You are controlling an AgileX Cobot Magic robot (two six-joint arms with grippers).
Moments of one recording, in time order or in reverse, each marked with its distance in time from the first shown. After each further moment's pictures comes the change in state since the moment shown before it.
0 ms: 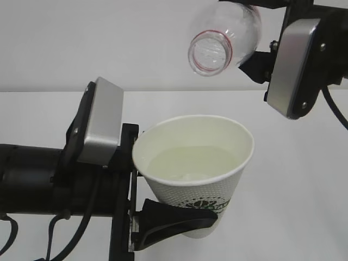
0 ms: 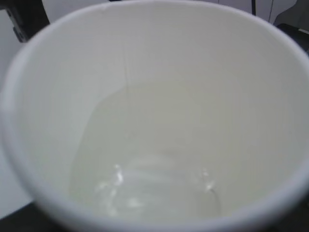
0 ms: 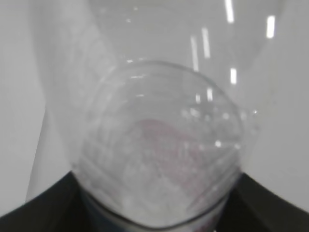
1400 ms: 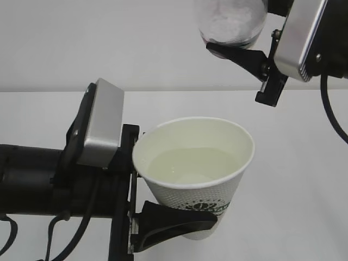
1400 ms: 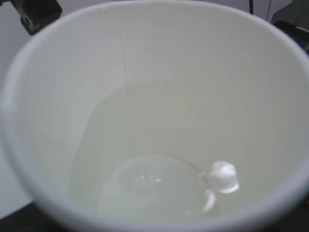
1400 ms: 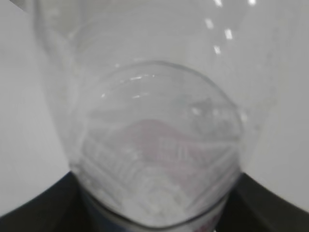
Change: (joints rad) left arm 0.000 0.000 0.000 0.012 0.000 0.000; right arm 0.000 0.000 0.000 0.000 -0.002 0.452
